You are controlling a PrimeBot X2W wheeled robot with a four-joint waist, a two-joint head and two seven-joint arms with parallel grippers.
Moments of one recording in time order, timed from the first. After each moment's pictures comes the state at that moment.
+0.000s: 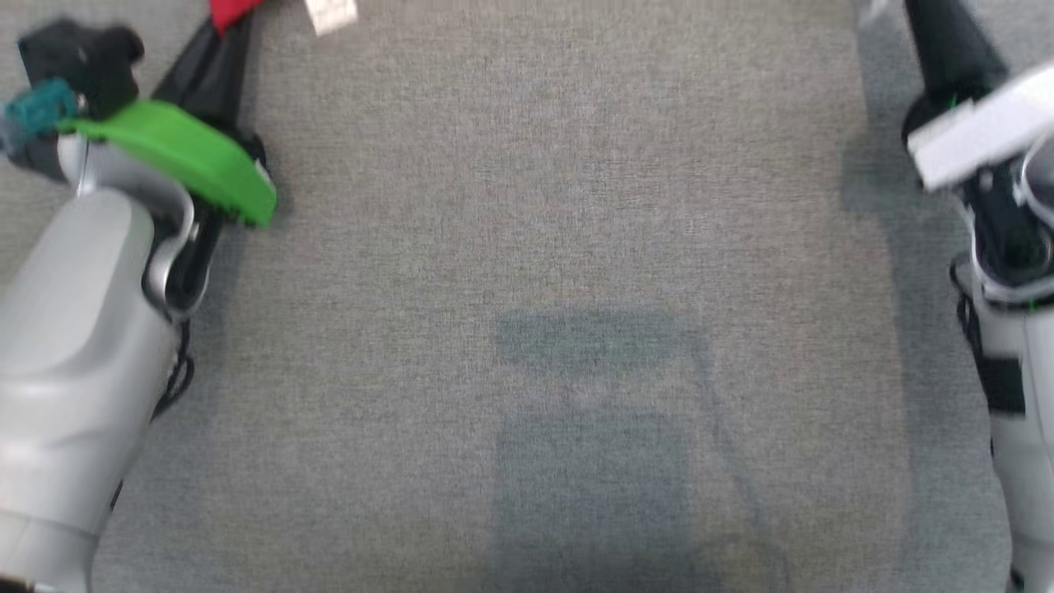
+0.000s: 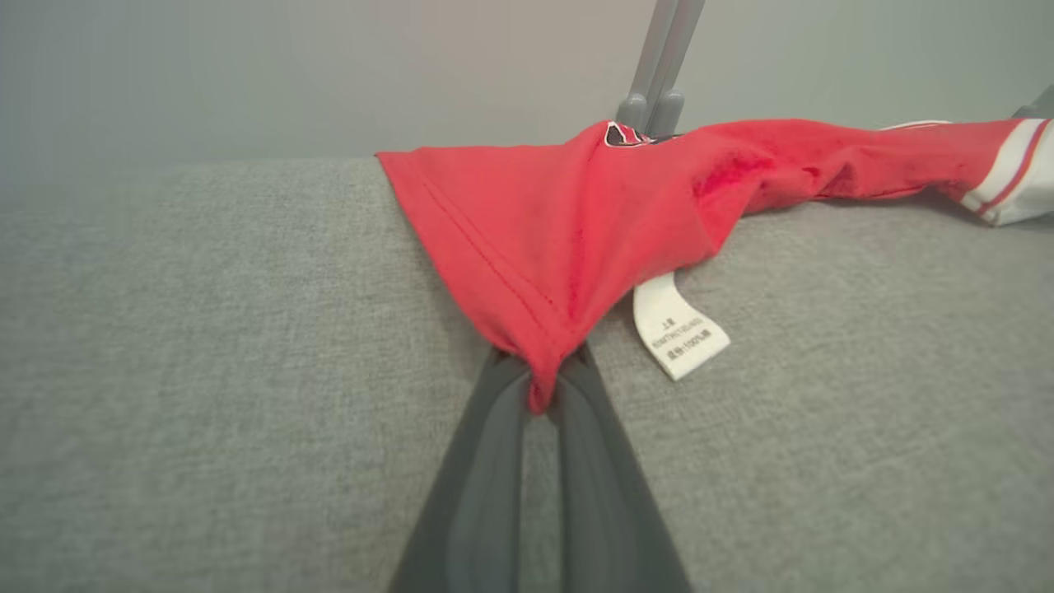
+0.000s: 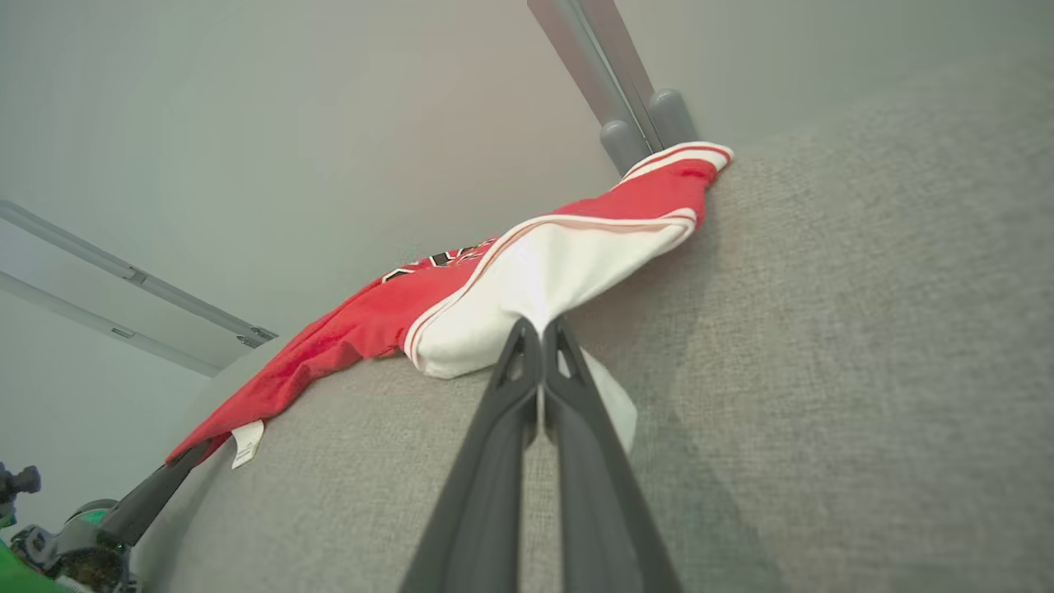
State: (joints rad) left arm -0.99 0.38 -0.61 0.64 -0.75 -0.13 -0.21; right arm -0.73 -0.24 0.02 0.12 0.80 0.13 0.22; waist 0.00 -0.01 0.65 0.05
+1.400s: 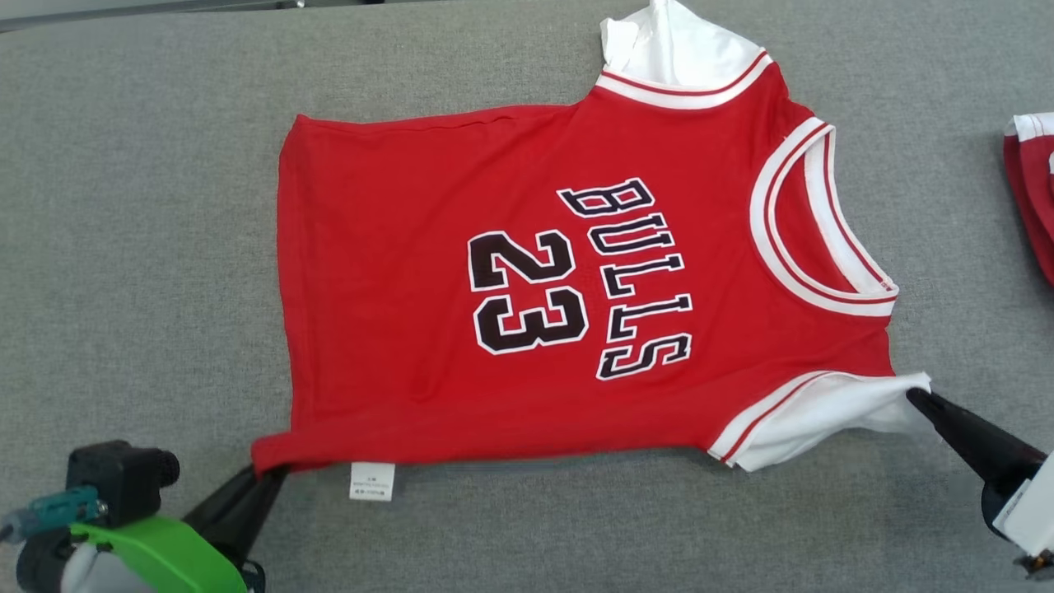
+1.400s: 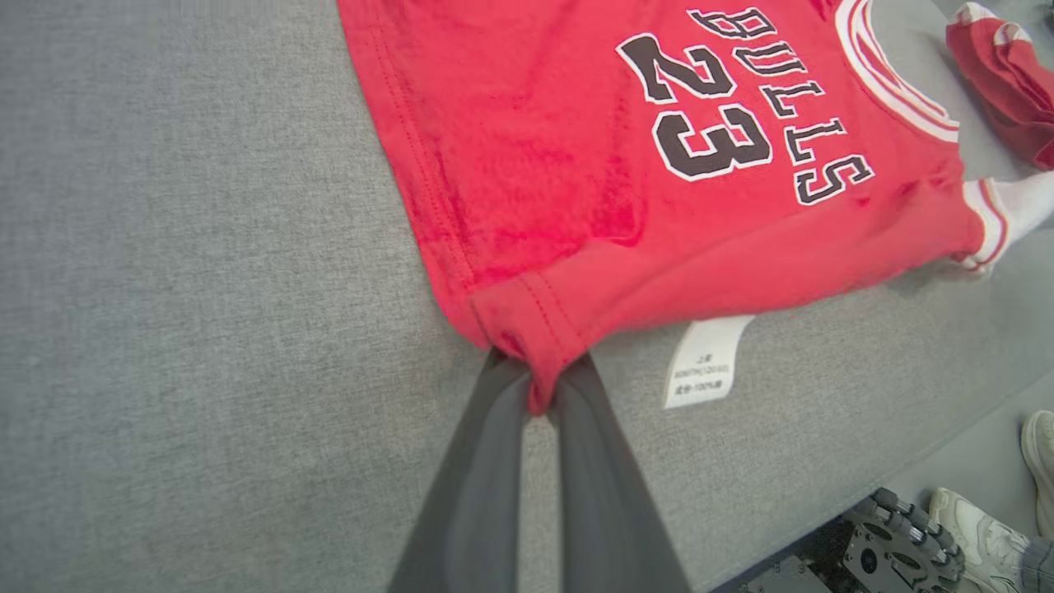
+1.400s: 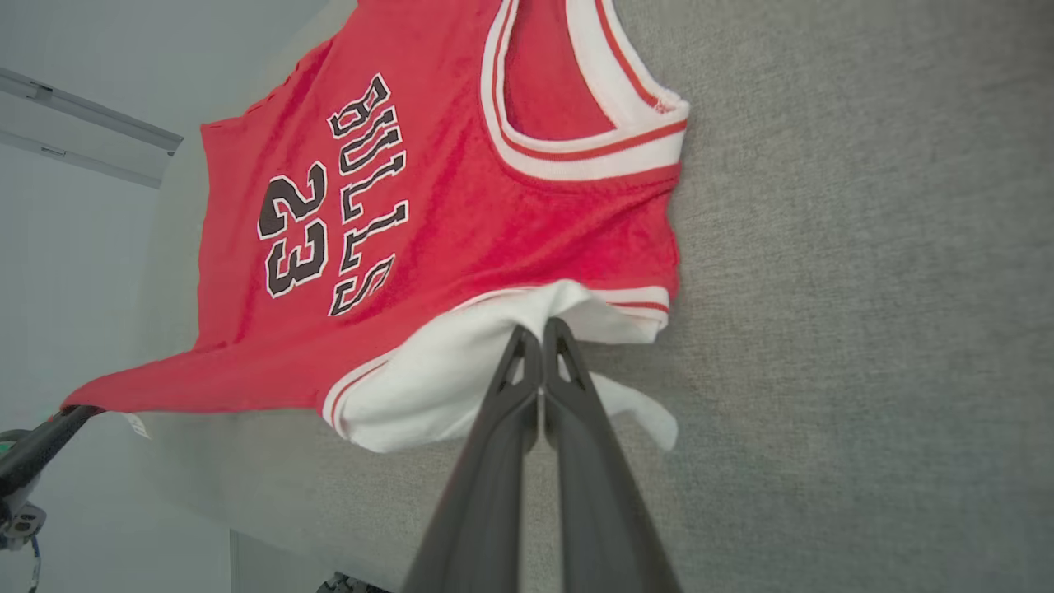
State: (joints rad) left arm 0.00 0.87 -0.59 -0.38 -1.02 0.21 0.09; right arm 0.16 -0.29 -0.24 -0.36 0.93 0.13 0.73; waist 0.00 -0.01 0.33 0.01
